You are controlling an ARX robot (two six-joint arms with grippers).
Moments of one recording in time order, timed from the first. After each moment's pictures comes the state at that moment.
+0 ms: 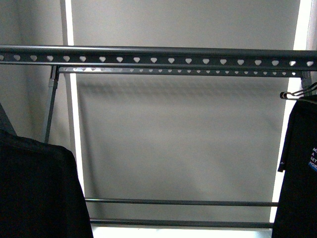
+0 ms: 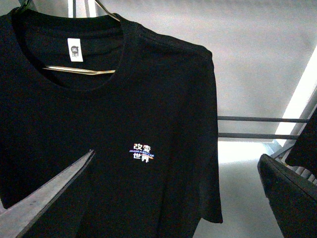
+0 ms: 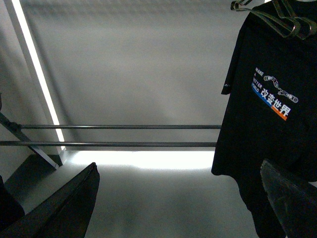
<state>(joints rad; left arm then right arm) 0.00 0.00 0.02 0.00 0.00 0.00 0.00 0.00 0.01 0.00 0.00 -0.01</state>
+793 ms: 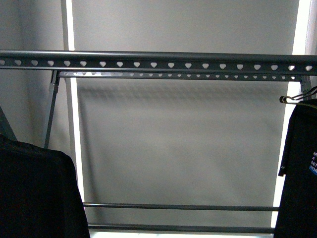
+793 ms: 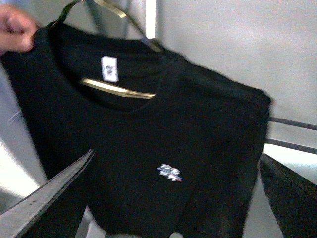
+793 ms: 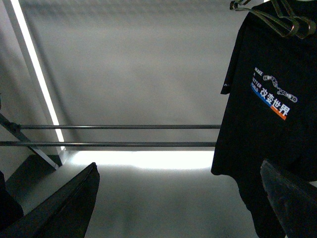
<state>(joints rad) -0.21 0.92 0.51 0.18 -0.51 -0.15 0.00 0.00 0.01 0.00 0.00 -0.01</state>
